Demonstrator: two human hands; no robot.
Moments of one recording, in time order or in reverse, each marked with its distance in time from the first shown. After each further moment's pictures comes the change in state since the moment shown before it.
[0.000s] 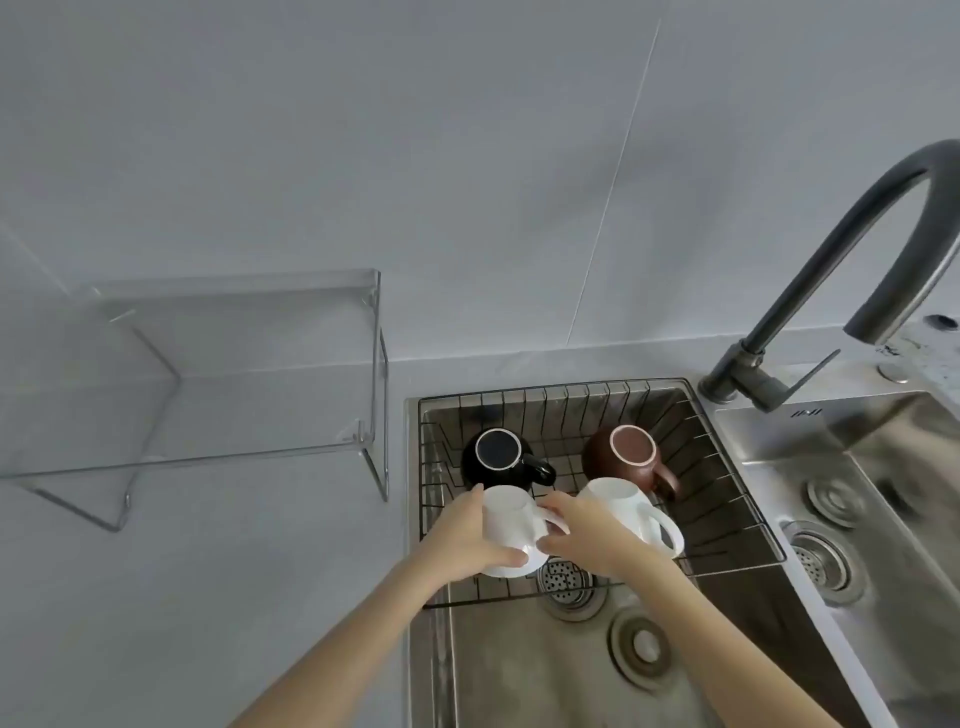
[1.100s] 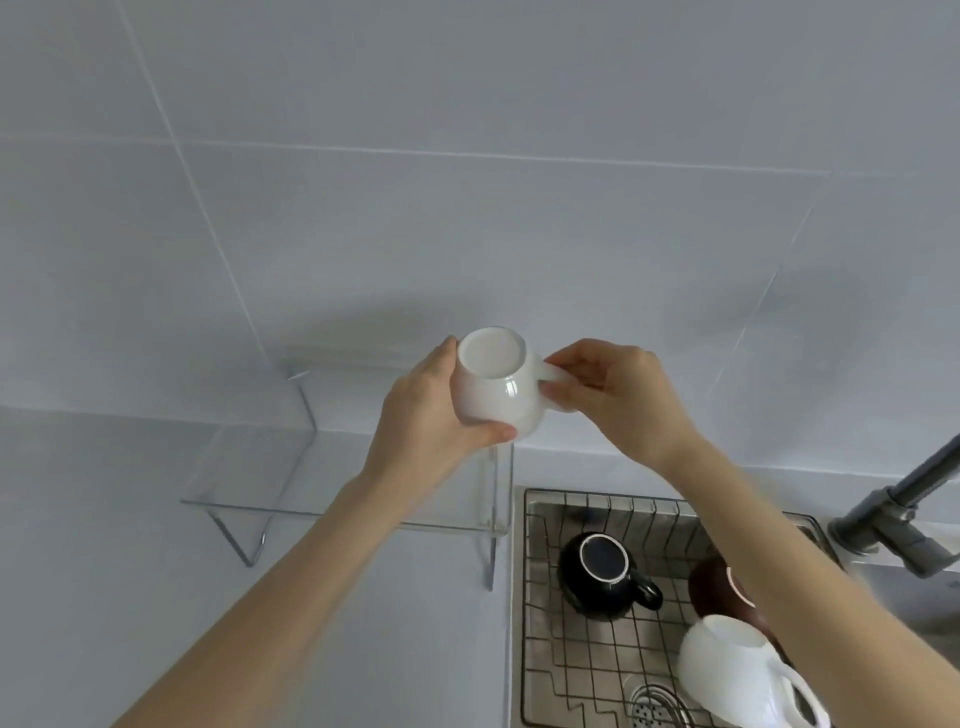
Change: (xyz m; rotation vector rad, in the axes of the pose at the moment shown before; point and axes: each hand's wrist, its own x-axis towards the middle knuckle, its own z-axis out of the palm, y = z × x) left_hand -0.096 0.061 -0.221 0.019 0.855 0.324; right_hand -0.009 -0.217 -0.132 0.328 0.475 -0.619
